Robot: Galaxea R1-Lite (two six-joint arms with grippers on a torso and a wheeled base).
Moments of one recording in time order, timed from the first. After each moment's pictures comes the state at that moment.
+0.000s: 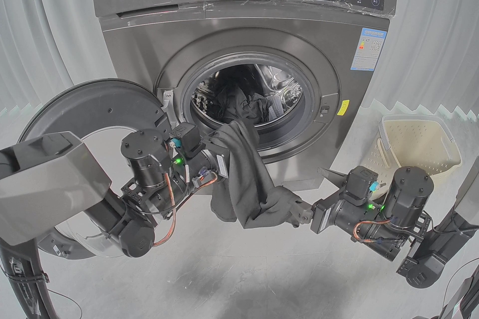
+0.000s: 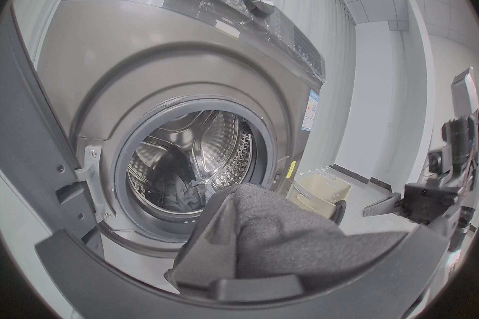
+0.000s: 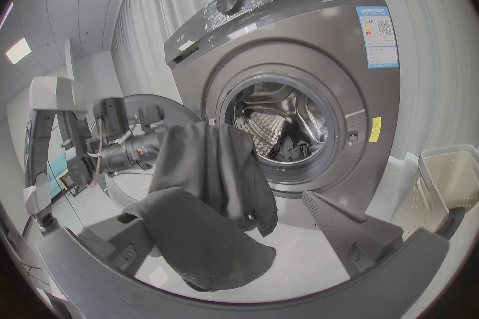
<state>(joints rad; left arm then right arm) -0.56 2.13 -0.83 -1.46 -0.04 -0.06 0.70 1.89 -0.39 -1.45 -0.09 0.09</state>
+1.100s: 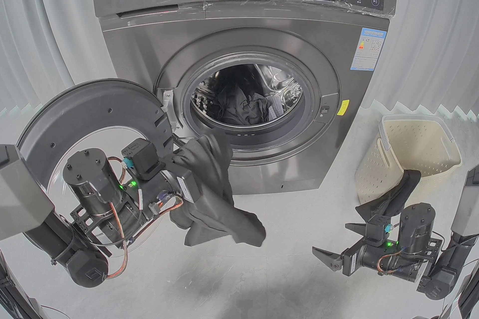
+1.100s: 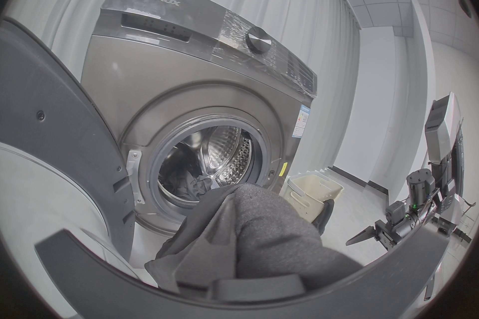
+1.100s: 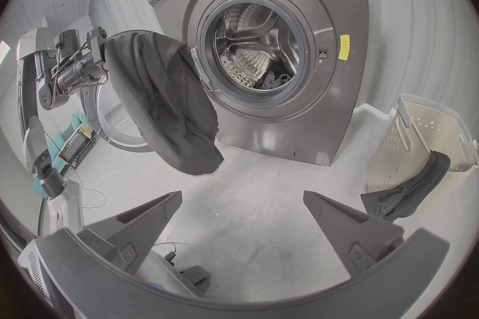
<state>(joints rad) -0.57 1.87 -0.46 -1.55 -0.01 -0.09 0.58 1.94 -0.06 -1.47 0.00 0.09</state>
